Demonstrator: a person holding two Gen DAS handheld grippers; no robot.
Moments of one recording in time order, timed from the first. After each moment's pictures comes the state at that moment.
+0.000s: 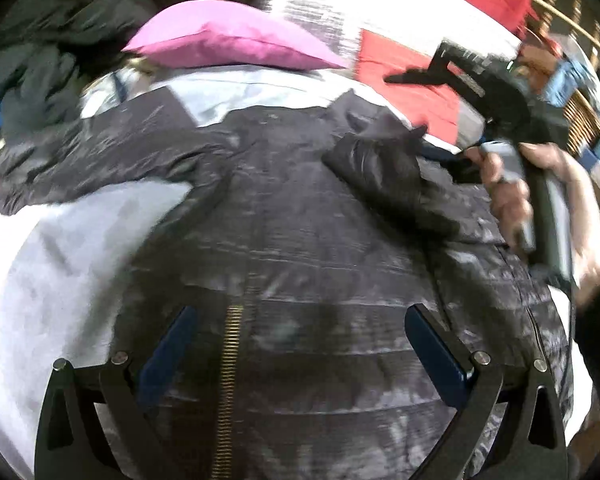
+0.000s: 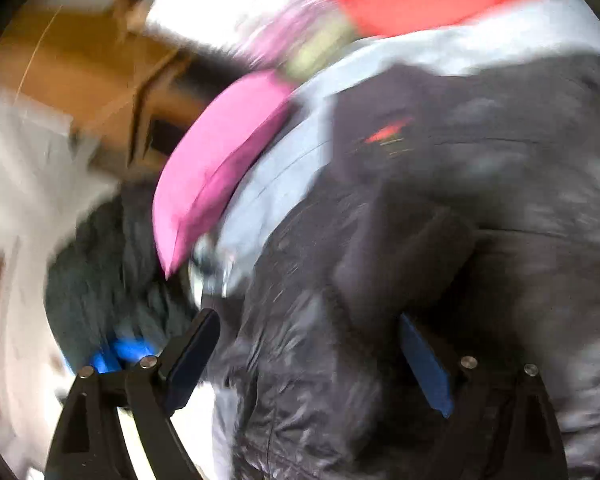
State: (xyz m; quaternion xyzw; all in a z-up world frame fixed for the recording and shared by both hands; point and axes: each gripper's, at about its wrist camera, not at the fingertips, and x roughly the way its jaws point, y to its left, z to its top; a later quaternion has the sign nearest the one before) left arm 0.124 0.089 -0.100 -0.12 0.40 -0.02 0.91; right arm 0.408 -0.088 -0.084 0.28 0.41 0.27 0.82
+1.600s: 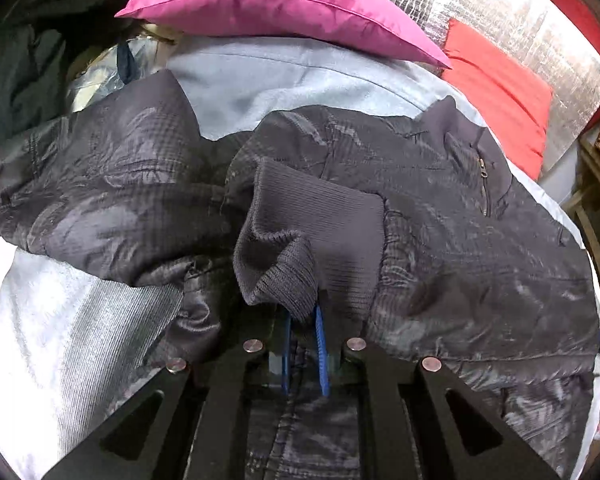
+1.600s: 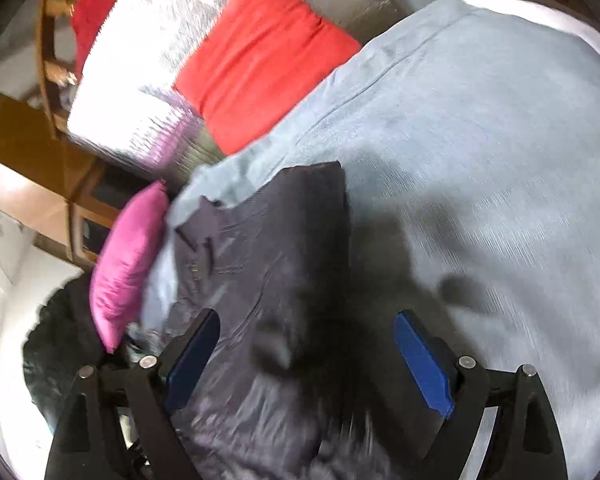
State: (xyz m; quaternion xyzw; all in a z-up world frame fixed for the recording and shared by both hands) left arm 0.259 0.105 -0.121 -0.15 0.45 0.08 0.88; right arm 0.397 -0.361 -0.102 0.36 0.39 0.08 0.84
